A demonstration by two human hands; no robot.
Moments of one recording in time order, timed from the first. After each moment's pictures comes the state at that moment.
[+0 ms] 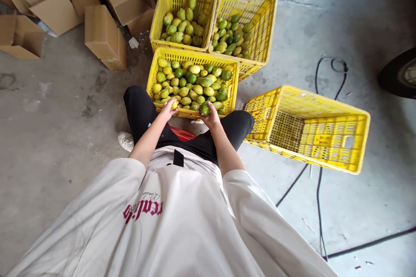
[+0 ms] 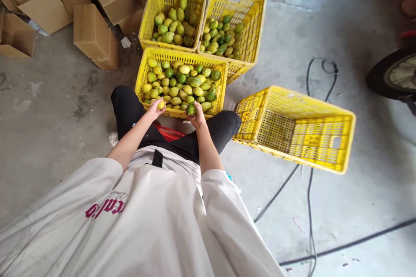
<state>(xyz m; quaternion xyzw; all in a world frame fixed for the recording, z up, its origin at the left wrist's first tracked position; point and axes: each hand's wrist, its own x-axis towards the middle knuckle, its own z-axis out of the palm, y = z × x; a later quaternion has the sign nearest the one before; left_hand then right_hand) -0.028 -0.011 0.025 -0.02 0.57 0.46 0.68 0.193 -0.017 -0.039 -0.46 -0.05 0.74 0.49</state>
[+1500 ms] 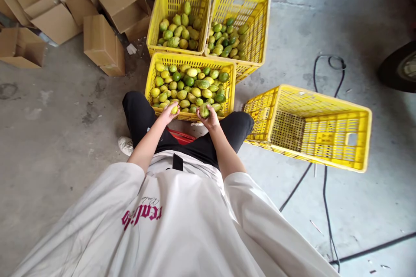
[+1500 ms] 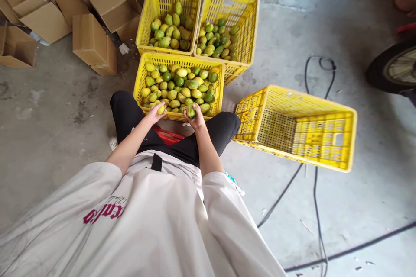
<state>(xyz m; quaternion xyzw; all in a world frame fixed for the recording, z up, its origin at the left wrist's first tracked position) -0.024 -0.011 0.025 -0.03 0.55 0.45 0.71 0.186 -0.020 -0.018 -0.46 0.02 0.71 0.53</state>
